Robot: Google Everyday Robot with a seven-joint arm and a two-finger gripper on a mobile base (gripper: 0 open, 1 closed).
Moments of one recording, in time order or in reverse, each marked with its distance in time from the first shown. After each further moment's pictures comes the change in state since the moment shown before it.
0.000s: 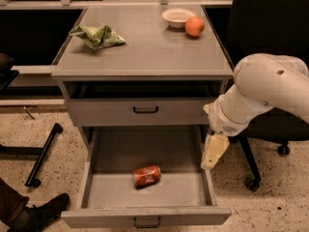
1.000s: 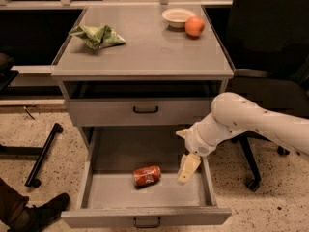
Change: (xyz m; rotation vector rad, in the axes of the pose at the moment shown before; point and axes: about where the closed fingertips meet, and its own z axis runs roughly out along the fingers) arm -0.029 0.023 0.140 -0.206 -0.250 -0.013
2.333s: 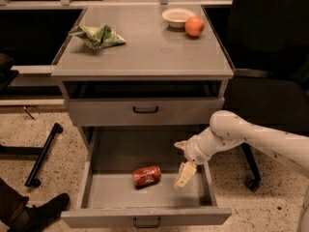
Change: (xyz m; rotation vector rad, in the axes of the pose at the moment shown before) arm 0.051 -0.024 0.081 -0.080 -0.106 0.066
